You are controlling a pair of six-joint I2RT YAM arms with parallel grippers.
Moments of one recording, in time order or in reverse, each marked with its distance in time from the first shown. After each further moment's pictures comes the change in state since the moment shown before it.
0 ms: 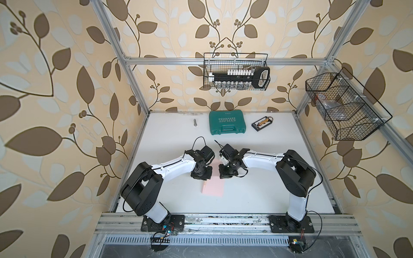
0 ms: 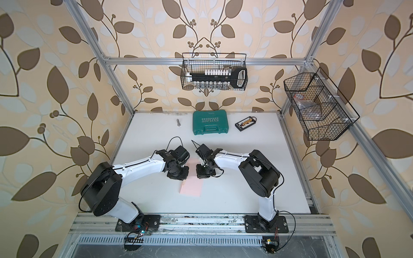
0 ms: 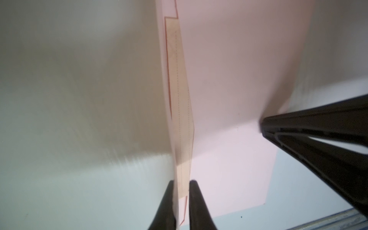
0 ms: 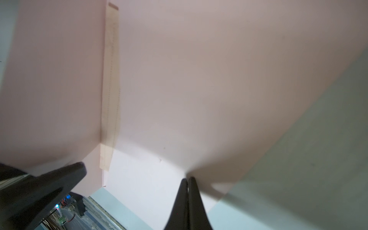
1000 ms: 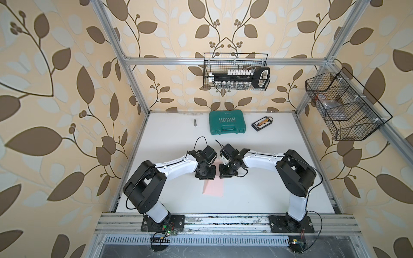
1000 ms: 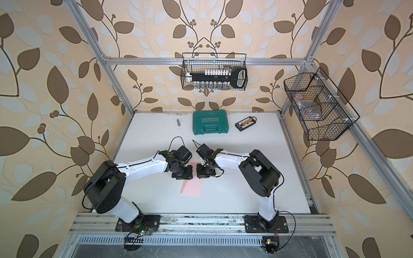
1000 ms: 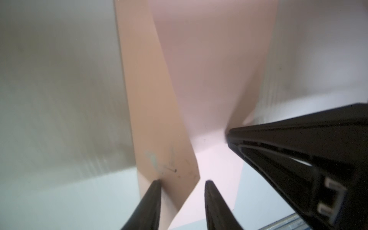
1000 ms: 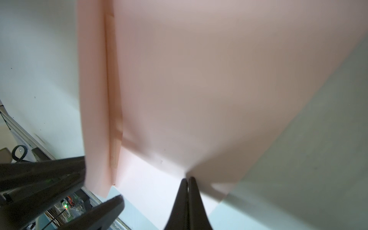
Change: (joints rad) left arm -0.020 0.032 -0.018 0.113 0.095 -0.113; right arm -0.009 0.000 -0.011 0.025 -0.019 0.027
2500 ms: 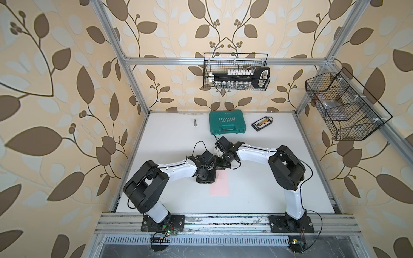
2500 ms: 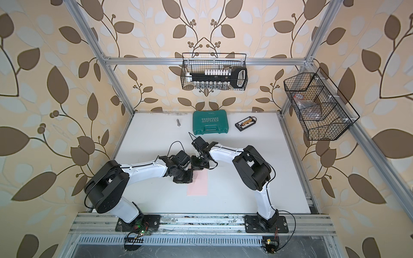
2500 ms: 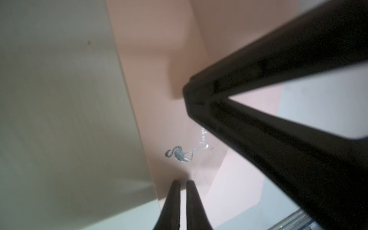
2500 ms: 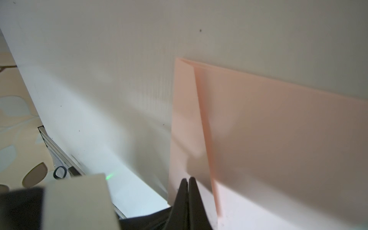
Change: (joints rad) left arm -0.006 0.008 -0.114 0.165 0.061 -0.029; right arm -0.021 0.150 0.231 -0.026 -0.041 0.048
